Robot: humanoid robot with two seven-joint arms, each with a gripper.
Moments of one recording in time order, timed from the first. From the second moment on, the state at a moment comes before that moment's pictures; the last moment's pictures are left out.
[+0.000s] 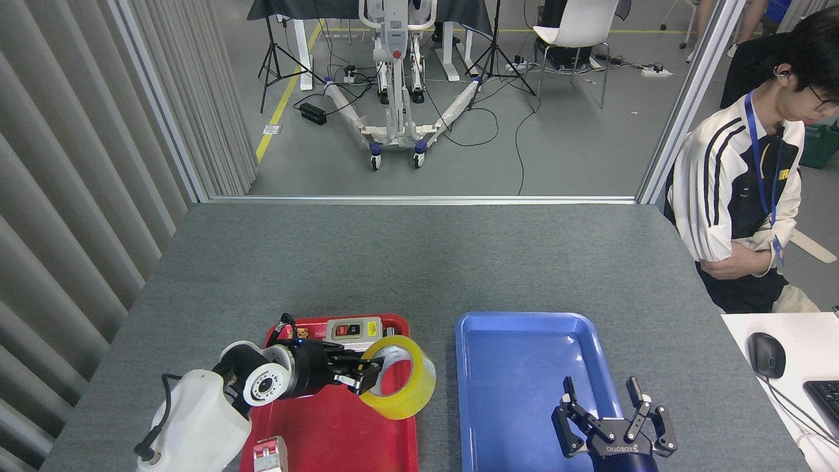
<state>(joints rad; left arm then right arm) -0.46 0.23 -0.40 -1.37 -0.78 -0.42 -0.84 0.14 -0.04 0.04 -1.55 1.43 0.02 -0.19</state>
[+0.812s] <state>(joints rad) -0.31 -0.02 -0.25 -1.18 -0.74 -0.79 -0.33 0.13 -0.08 0.00 -1.56 1.44 -0.78 -0.35</state>
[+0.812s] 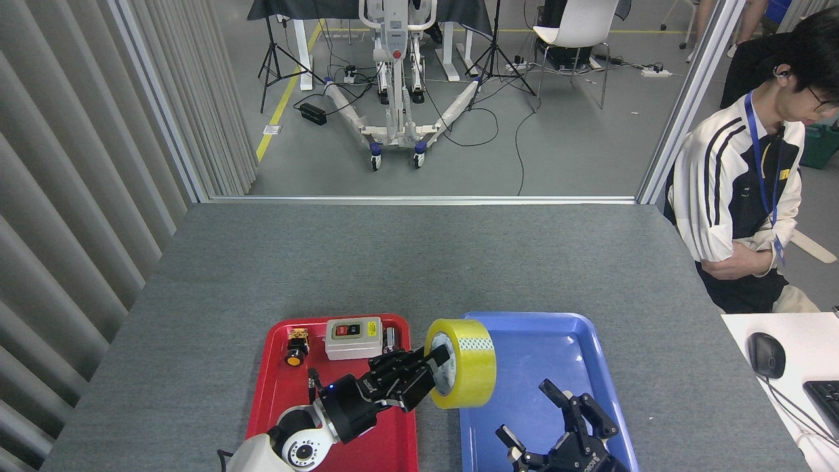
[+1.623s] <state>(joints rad) -0.30 -0.03 -0.35 -1.21 -0.73 -0.79 -0.30 0.12 -0.06 0.11 -1.55 1.48 -0.78 -0.35</state>
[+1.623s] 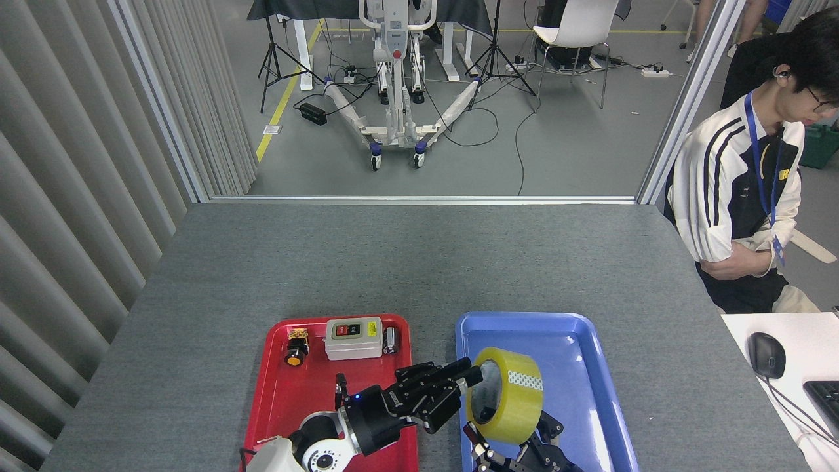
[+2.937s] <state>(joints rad) 0.04 0.13 -0.18 -1.55 -1.36 0.02 0.19 -0.07 -0.11 0.08 -1.55 1.41 -0.31 0.71</state>
